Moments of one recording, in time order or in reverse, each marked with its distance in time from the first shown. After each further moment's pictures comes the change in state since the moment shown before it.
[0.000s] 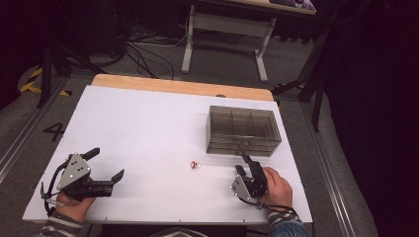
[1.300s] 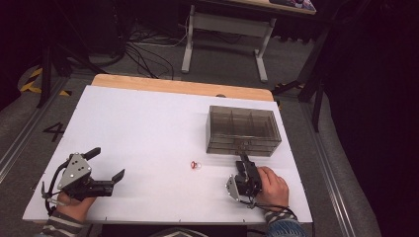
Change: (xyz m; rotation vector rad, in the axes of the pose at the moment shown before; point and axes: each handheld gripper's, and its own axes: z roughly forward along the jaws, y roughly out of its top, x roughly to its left) left arm 0.001 0.001 0.001 0.002 -0.007 0.006; right arm 0.016 0.007 0.016 0.077 -0.116 -0.108
